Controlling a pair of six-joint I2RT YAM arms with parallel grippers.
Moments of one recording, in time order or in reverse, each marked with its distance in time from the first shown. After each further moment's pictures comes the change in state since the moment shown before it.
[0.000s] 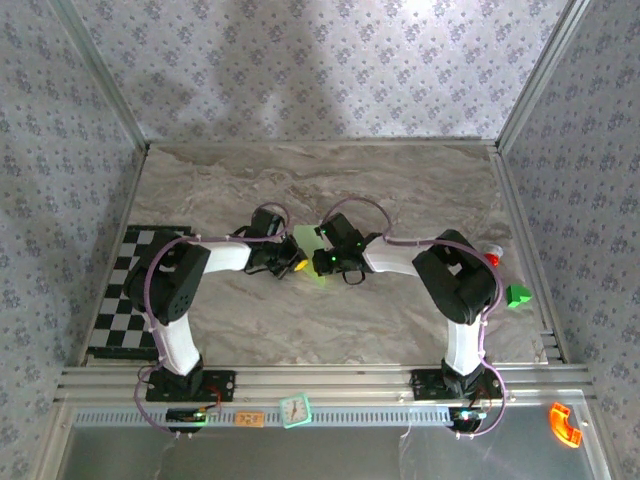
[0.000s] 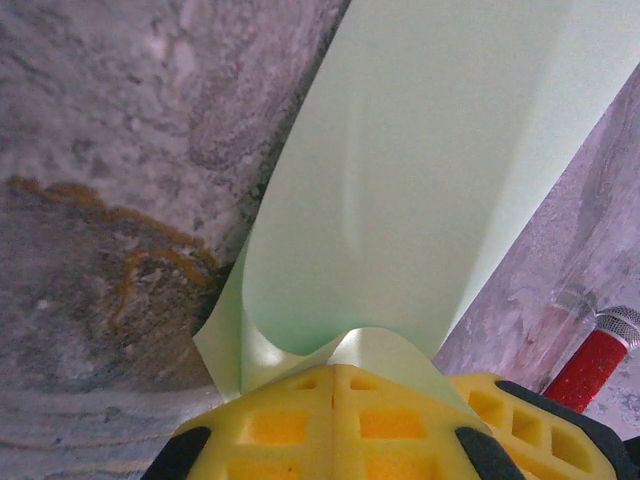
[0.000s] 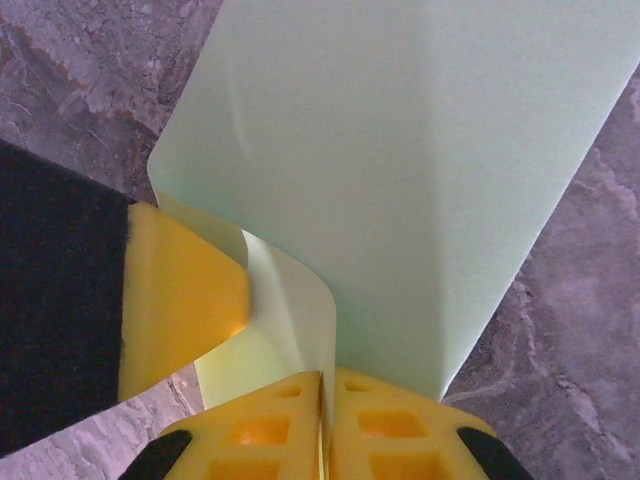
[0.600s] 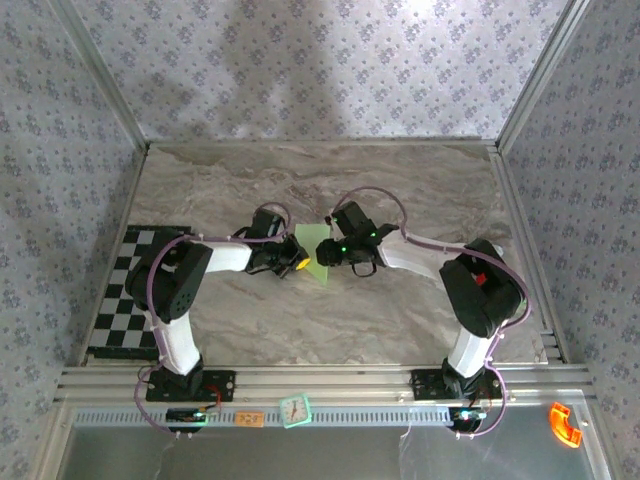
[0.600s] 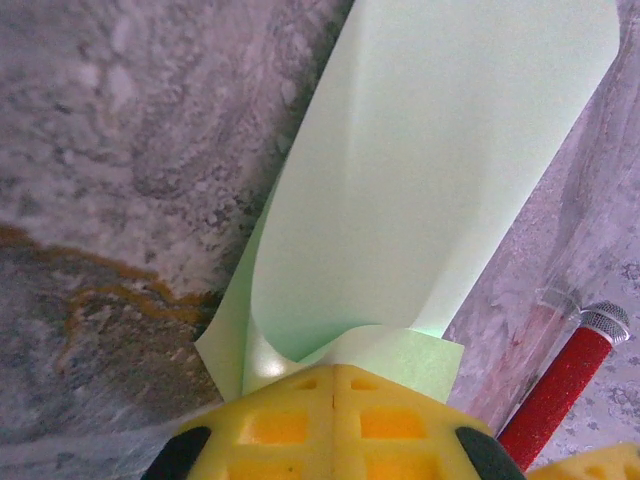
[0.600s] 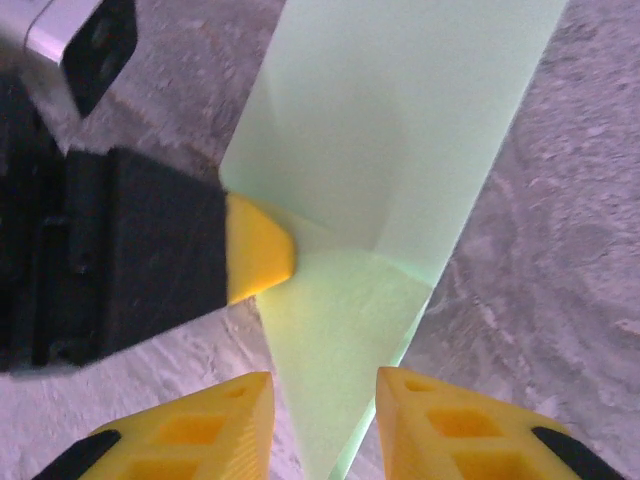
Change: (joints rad) left arm 0.002 0.018 -0.010 0.064 0.008 -0.008; right arm -0.035 -0.152 -0.001 -0.128 -0.038 0.008
